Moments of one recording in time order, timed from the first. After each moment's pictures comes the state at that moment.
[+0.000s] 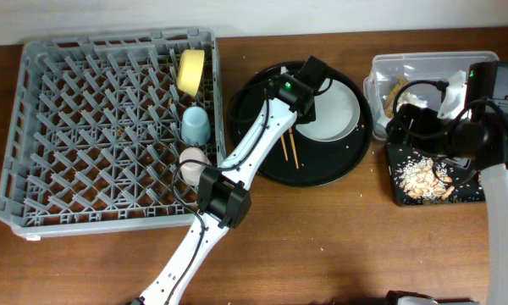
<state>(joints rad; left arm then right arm) -0.65 2.98 3.09 -1.32 -0.14 -0.65 -0.17 1.38 1.55 -1.27 -0.21 0.22</state>
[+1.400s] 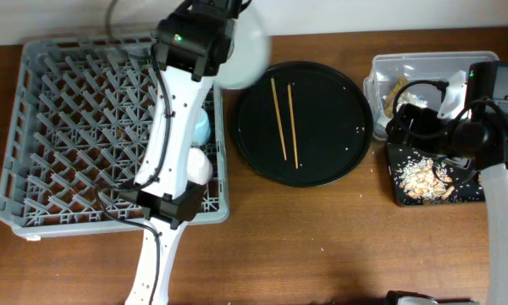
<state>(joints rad) -0.41 2.47 3.13 -1.52 -0.63 -0.05 -0.17 1.38 1.55 -1.27 -0.21 0.22</state>
